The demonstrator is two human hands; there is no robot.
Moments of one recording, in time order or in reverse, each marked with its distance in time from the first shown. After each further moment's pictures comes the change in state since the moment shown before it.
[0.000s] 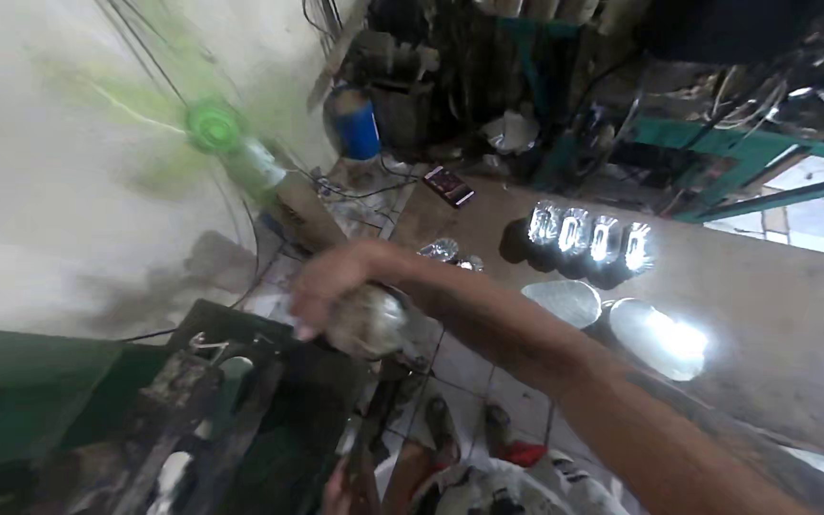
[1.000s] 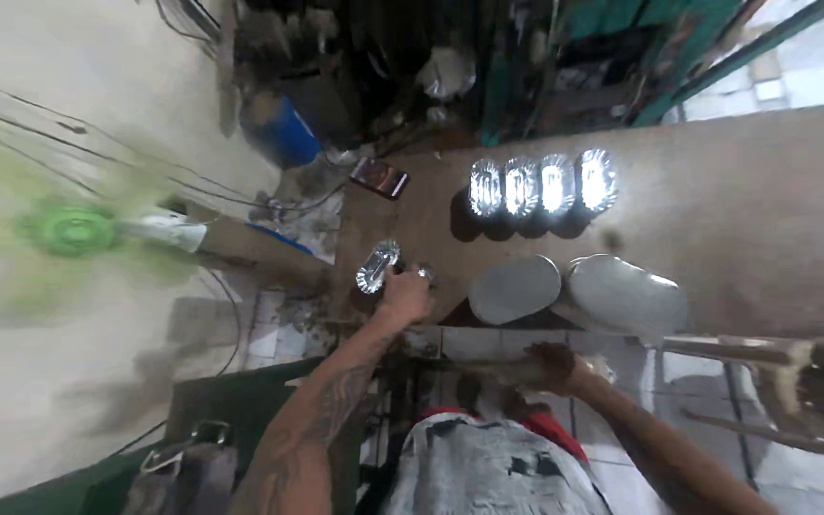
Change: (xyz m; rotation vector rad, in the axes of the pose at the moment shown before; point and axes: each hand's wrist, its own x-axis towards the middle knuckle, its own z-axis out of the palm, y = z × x) left_hand 0.233 0.226 0.287 1.818 -0.517 0.768; right_hand -0.368 0.214 0.249 0.009 0.247 1.224
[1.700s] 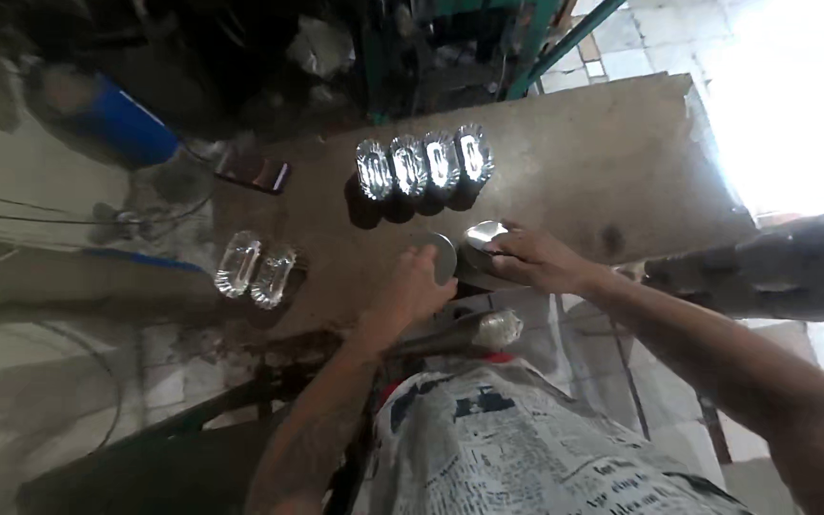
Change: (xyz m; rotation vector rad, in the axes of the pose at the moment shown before) left_hand -0.059 0.149 -0.072 -0.439 0.117 0.248; right_hand -0.125 0.006 -0.187 0.155 0.585 -0.428
